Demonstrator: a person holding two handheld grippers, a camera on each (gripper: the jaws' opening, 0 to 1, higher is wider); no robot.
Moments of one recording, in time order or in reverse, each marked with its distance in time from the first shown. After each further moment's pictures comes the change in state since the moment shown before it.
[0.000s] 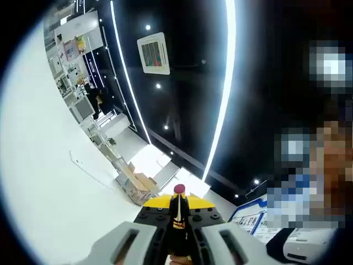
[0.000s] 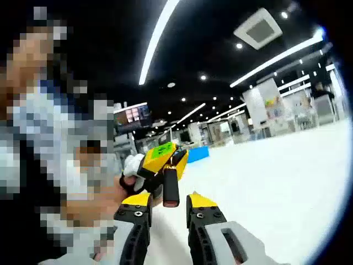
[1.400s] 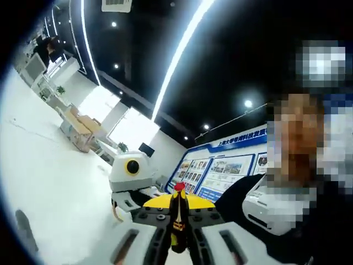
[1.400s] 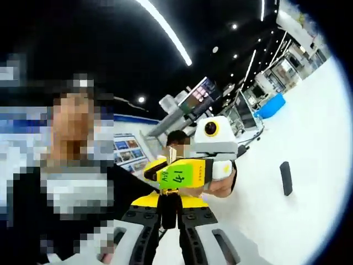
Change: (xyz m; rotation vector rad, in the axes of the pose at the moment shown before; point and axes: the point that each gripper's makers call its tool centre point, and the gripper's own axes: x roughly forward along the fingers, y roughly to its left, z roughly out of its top) left arm 0.000 -0.084 -0.096 -0.026 0.492 -0.357; right arm -0.037 0.081 -0.030 0.216 0.280 0.527
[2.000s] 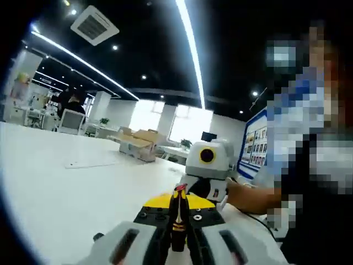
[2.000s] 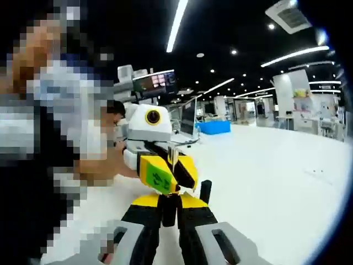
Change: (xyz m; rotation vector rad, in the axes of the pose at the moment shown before) left arm -0.034 0.079 0.010 0.408 0.119 0.473; right arm -0.023 -0.078 0.001 -0.481 0.194 -0.547
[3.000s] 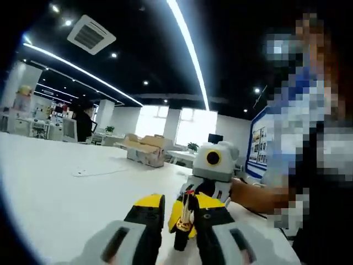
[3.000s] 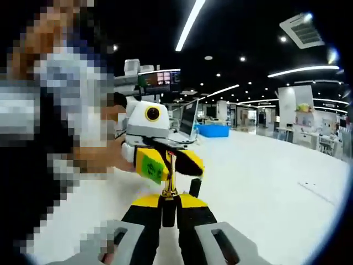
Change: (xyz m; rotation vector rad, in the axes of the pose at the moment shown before) left arm -0.001 0.012 0.011 0.018 -0.079 0.069; right arm -0.010 -0.017 -0.008 -0.034 -0.002 0.003
